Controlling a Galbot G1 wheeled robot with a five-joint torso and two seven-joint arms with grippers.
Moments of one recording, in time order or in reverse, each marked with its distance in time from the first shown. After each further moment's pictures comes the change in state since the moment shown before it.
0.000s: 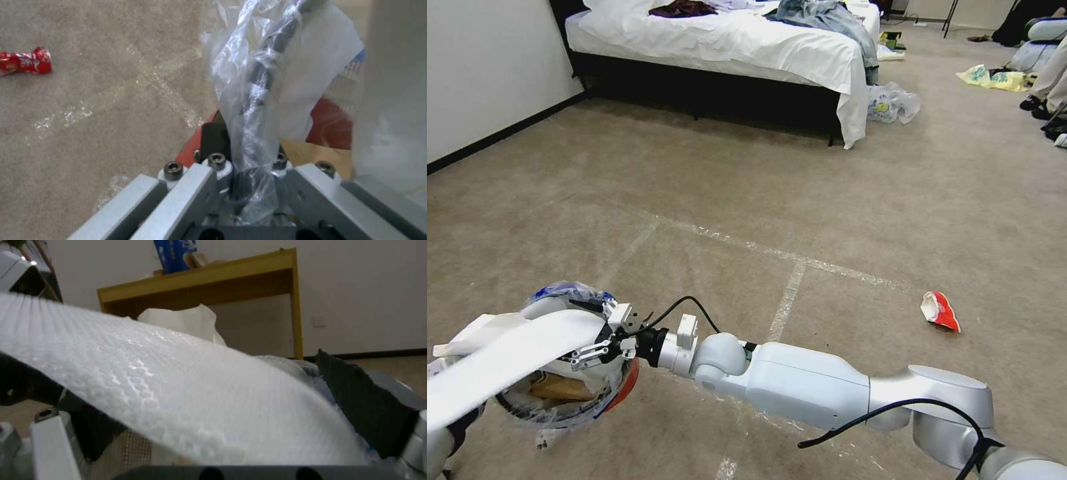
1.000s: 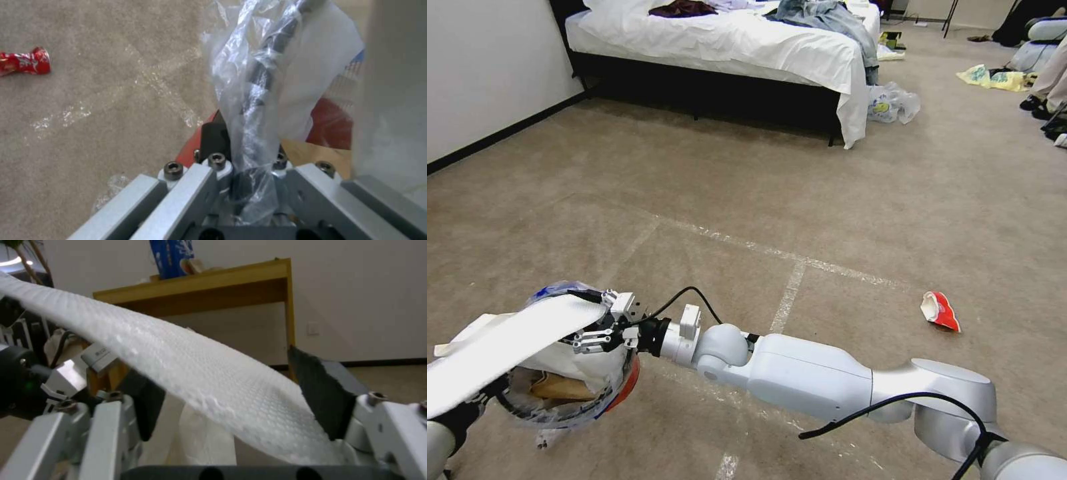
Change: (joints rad) left arm 0.004 -0.003 0.002 -0.008 0.002 0.000 -0.001; right arm 0.026 -0.008 0.013 0.006 0.005 0.004 0.005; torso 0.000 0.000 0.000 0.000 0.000
